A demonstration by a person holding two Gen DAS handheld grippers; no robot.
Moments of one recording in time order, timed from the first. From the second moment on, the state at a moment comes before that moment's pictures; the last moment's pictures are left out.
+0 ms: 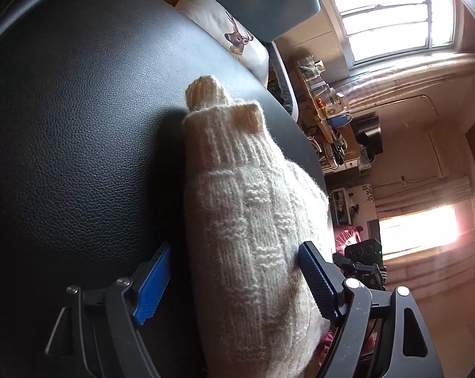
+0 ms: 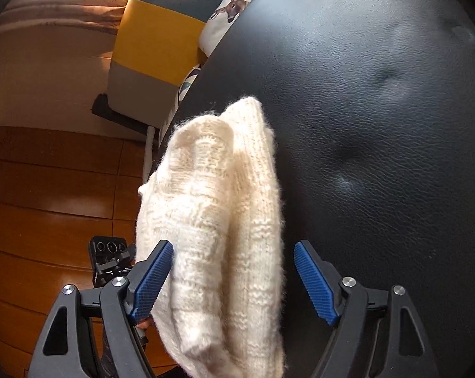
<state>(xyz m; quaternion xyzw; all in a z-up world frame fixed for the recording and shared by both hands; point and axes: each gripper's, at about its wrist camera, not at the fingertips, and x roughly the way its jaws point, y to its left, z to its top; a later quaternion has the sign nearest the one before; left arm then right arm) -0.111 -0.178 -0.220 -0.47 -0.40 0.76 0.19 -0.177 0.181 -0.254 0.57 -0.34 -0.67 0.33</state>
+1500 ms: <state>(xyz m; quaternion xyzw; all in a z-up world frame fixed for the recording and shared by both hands) -0.121 -0.129 -0.215 -0.49 -0.32 0.78 0.21 -0.152 0.168 -0.240 0.55 -0.26 -0.71 0.36</state>
